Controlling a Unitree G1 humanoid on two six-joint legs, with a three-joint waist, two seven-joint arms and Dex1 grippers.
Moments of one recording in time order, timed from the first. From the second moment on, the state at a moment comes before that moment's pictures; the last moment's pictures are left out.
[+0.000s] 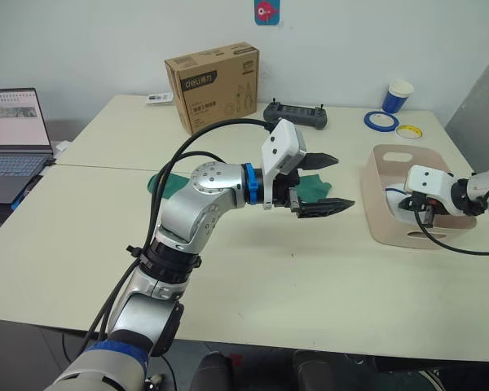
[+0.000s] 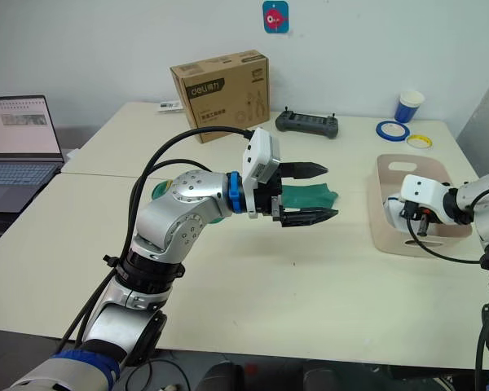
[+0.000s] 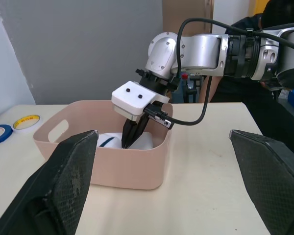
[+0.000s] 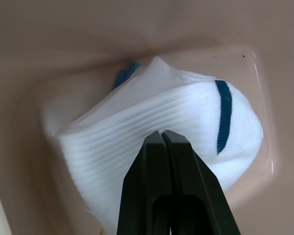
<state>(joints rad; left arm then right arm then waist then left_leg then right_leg) -0.86 0.27 -0.23 -0.07 -0.44 0.55 -0.95 -0.85 -0.95 0.23 0.74 -0.23 -0.03 1.20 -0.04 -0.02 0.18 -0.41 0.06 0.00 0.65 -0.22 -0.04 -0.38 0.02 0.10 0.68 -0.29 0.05</state>
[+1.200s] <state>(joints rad) -0.03 0.30 0.07 -0.24 -0.23 0.26 -0.44 -0.04 -0.28 0.03 -0.31 -0.01 0.29 0.40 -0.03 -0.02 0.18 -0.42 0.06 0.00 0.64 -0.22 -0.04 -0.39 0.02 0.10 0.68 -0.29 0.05</state>
